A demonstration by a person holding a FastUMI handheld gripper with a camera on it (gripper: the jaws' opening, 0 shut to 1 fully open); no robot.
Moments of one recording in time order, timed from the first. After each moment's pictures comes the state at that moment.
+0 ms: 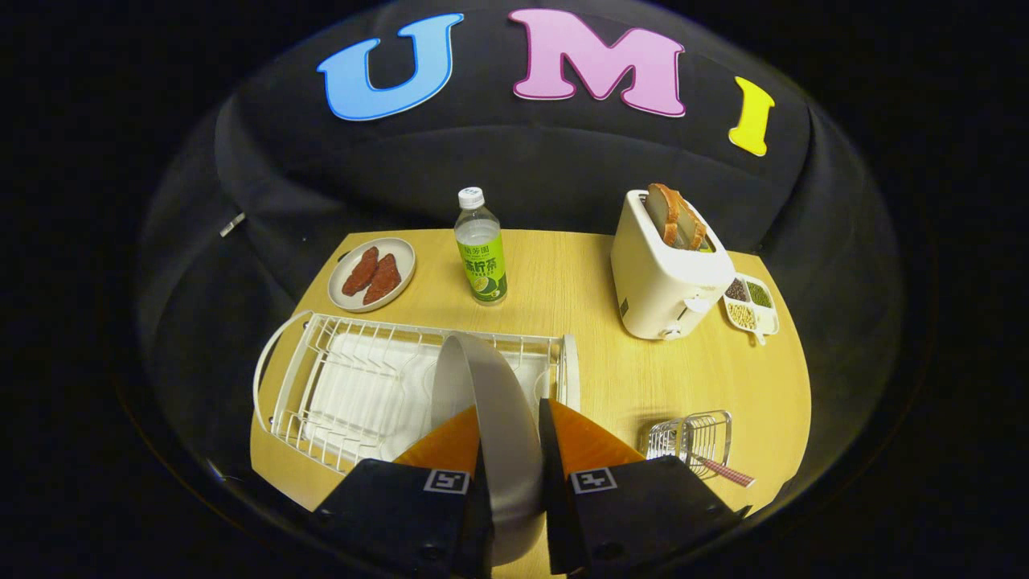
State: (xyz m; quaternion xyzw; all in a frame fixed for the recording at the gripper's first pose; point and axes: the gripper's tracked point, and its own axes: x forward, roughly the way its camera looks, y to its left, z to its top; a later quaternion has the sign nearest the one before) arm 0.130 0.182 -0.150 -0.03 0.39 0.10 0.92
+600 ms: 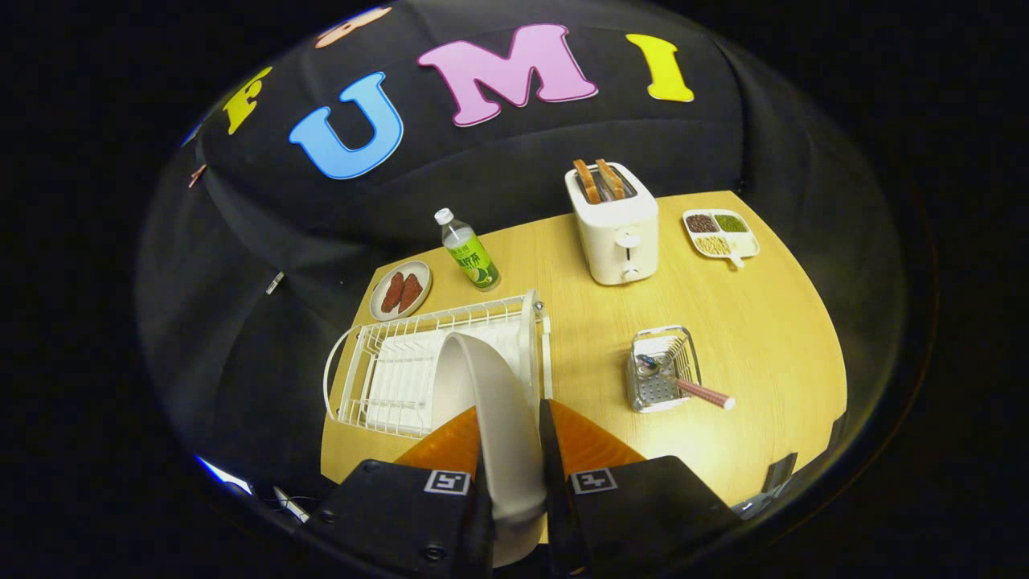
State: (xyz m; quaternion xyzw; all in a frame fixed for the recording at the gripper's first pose) arm 0.022 0.089 -0.118 0.12 0.40 0.11 0.90
